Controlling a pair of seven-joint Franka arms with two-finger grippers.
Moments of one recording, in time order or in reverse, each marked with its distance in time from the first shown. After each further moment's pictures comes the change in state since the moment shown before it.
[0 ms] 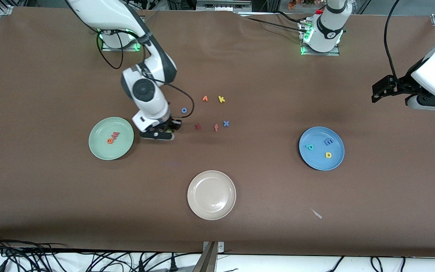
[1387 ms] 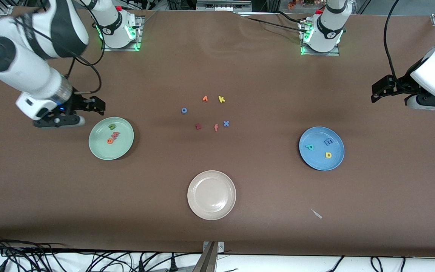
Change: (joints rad) left arm 0.000 0.000 -0.002 0.000 0.000 -0.001 0.000; right arm -0.267 -0.365 -0.055 0.169 0.003 -0.558 -0.471
